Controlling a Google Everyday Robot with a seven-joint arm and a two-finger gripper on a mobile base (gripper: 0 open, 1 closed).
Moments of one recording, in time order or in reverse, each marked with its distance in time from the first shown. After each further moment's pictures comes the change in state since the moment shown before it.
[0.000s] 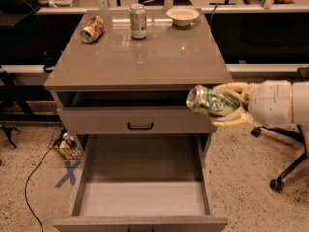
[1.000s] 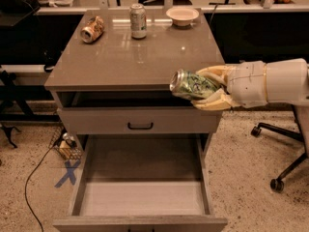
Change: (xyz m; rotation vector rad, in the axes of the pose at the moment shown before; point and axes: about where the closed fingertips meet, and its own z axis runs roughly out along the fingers) arm -0.028 -0.037 0.041 -0.012 -0.010 -0.013
